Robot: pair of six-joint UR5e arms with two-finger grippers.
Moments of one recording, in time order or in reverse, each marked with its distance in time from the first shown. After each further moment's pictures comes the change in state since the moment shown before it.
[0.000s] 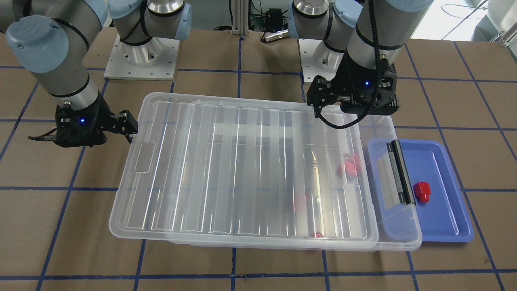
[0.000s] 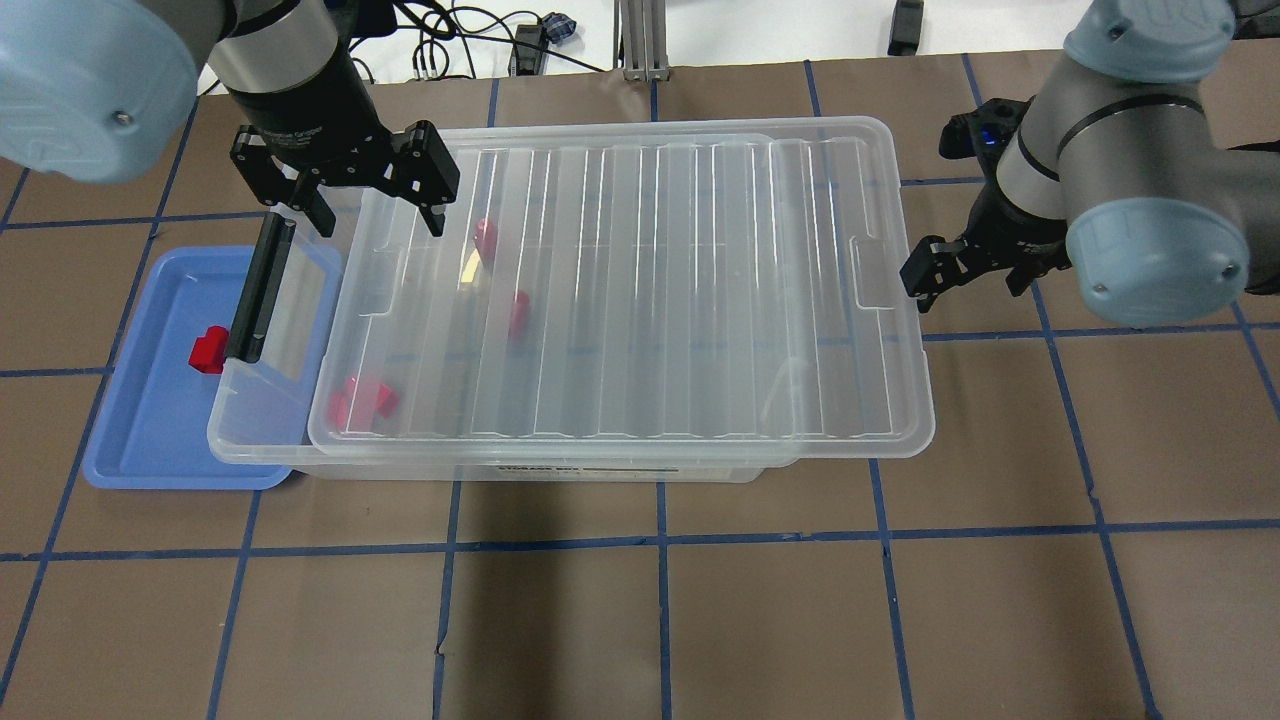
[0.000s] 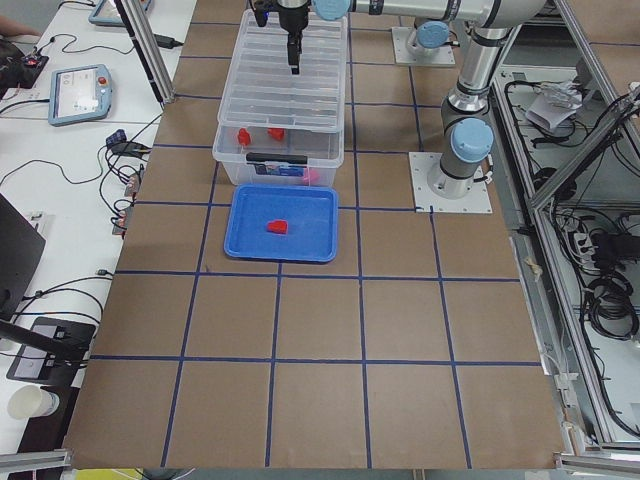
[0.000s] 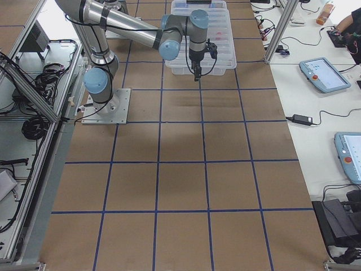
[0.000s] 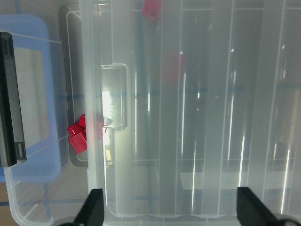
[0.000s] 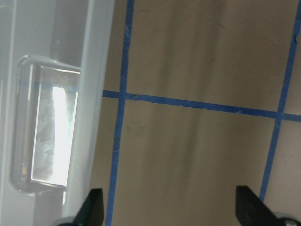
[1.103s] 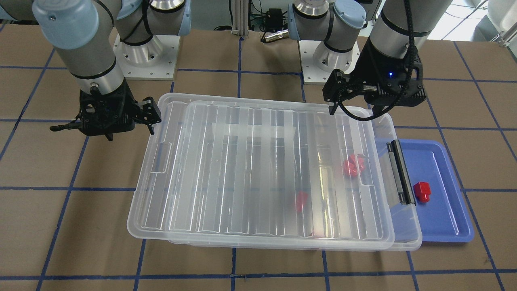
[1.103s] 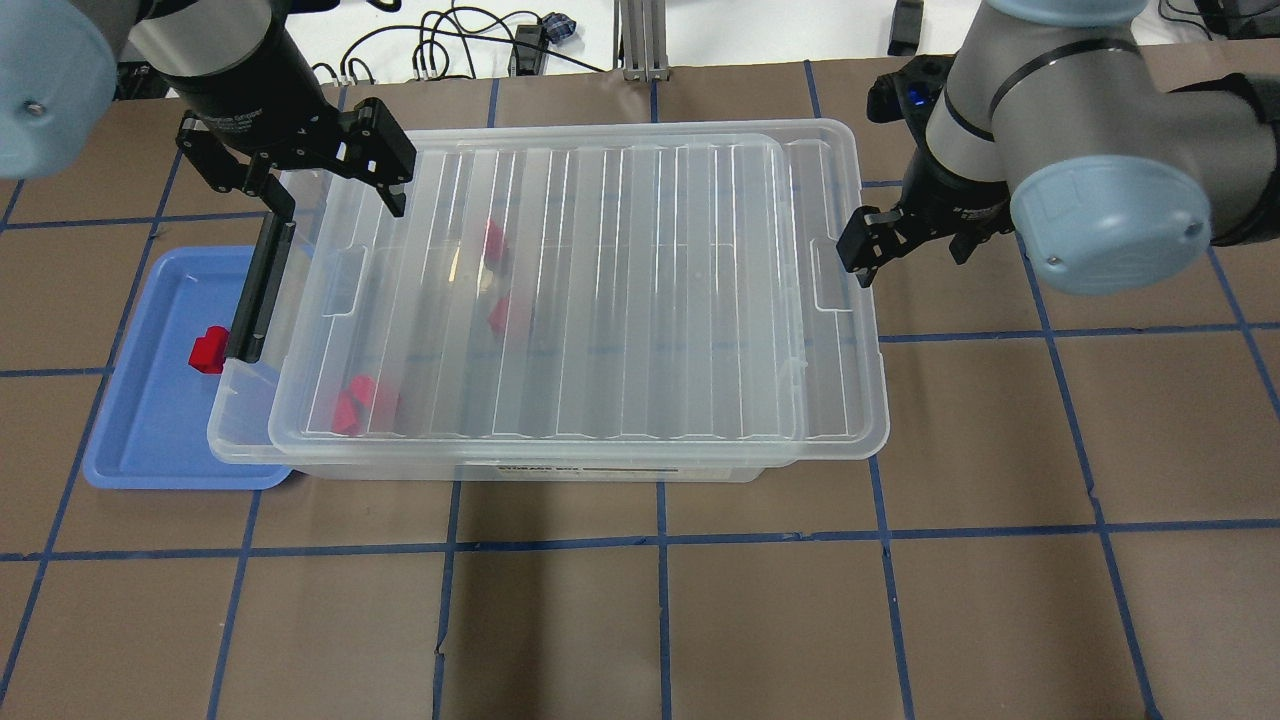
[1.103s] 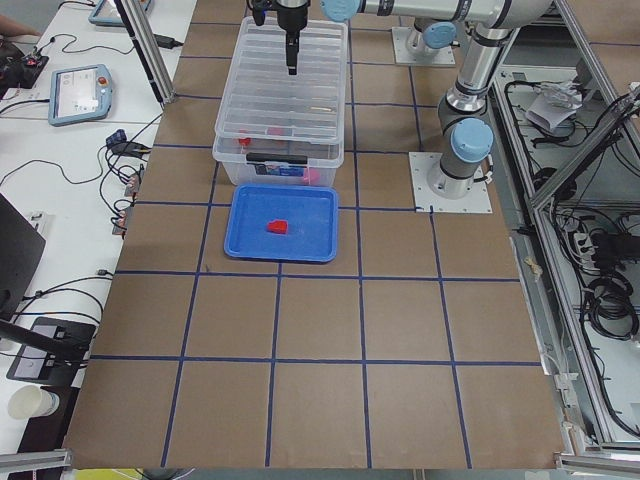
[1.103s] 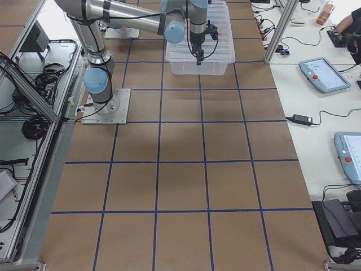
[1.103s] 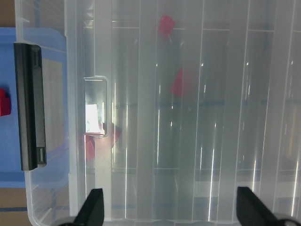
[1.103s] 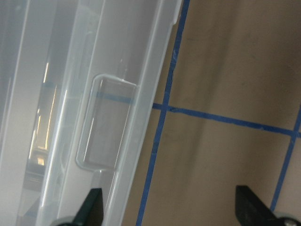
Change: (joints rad) left arm 0.041 0.037 -0.008 0.005 -0.013 0.023; right arm 0.110 -0.022 -0.138 0.131 -0.012 0.051
